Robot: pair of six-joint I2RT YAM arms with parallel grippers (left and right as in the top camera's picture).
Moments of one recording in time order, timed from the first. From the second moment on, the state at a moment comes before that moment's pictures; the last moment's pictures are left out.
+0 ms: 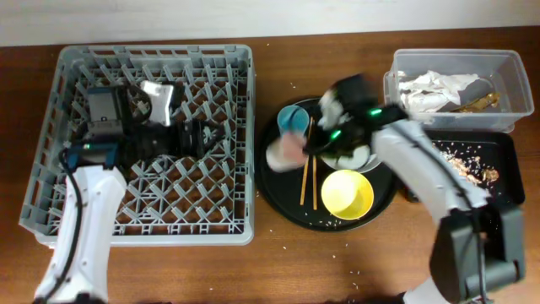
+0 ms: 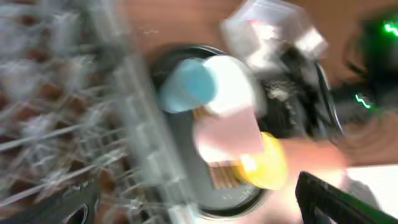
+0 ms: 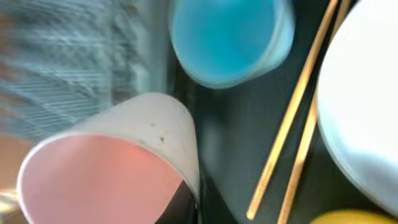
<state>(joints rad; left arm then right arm) 0.05 1.47 1.21 -0.67 0.86 0.01 0.22 1.73 1.32 -0.73 -0.59 0.36</state>
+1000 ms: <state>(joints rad) -0.02 1.73 1.22 -0.51 1.57 0.00 0.37 1.74 1.32 -0.24 -1.02 0.45</state>
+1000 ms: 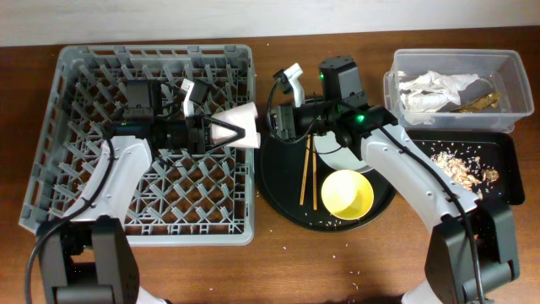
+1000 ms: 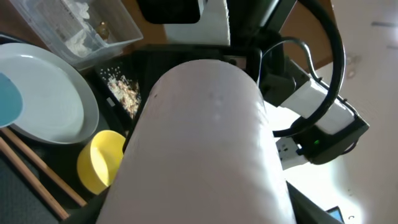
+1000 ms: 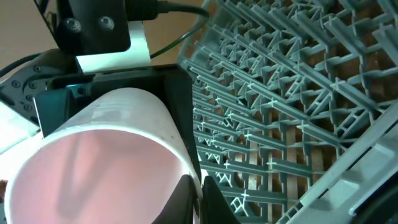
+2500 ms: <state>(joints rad) -0.41 1.69 1.24 -1.06 -0.02 -0.24 0.16 1.77 1.64 -0.98 -0.28 0.16</state>
